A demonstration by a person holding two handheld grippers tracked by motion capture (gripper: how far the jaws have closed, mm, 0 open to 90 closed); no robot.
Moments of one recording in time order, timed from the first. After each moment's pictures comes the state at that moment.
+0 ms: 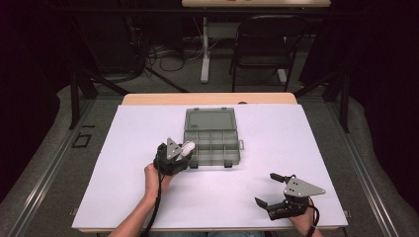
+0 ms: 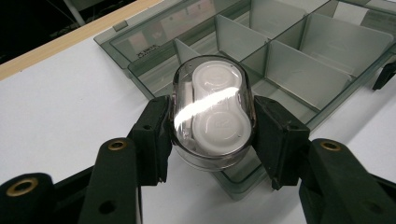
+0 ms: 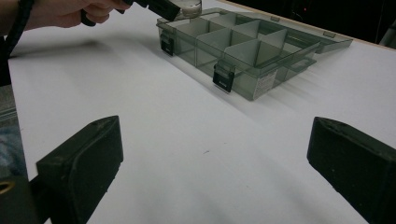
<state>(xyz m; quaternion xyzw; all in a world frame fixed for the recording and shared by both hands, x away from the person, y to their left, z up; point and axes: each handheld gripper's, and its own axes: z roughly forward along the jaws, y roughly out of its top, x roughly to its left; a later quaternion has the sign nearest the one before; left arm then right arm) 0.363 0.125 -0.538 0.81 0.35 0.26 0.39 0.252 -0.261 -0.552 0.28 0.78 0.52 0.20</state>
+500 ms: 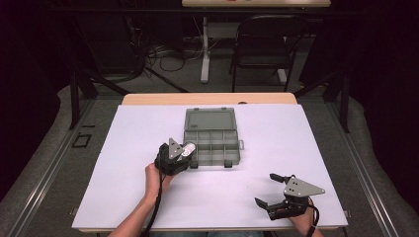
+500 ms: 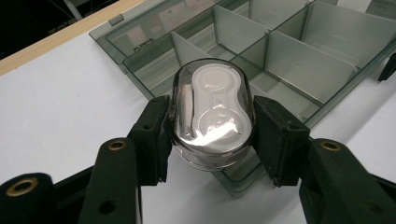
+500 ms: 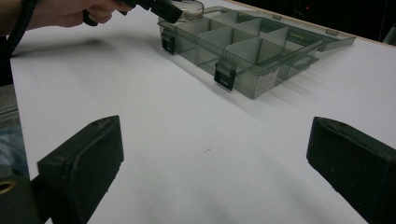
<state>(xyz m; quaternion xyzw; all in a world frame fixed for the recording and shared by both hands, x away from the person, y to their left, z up) 0.365 0.121 -0.541 0.82 0.35 0.26 0.38 0.253 -0.261 -0.553 0.28 0.78 0.52 0.20</state>
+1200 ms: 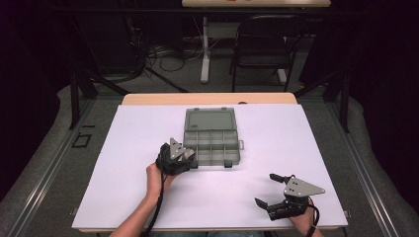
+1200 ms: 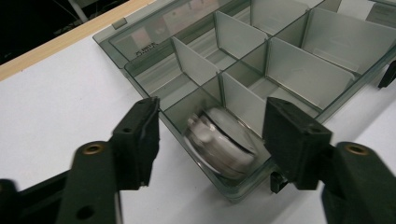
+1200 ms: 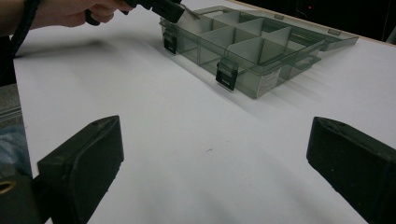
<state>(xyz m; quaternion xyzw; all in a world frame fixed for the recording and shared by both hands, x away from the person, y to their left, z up) 0.363 0.118 -0.538 0.81 0.35 0.27 0.38 0.253 -0.262 -0.553 0.27 0.78 0.53 0.19</state>
